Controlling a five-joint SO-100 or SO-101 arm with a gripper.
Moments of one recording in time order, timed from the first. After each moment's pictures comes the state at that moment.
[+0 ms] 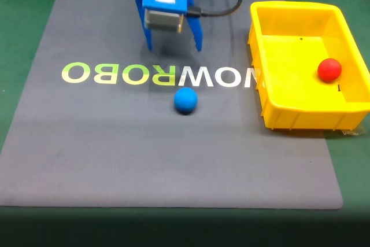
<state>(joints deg) 11.3 86.6 101.6 39.6 -95.9</state>
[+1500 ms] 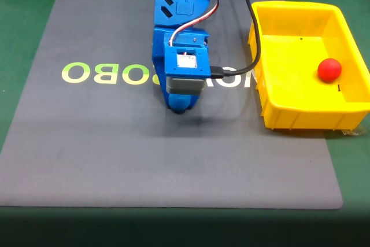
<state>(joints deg) 4.6 53.4 66.4 40.3 -92.0</state>
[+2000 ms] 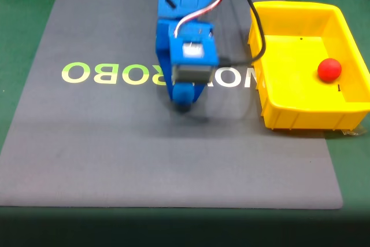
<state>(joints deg) 2.7 60.5 66.1 40.9 -91.5</state>
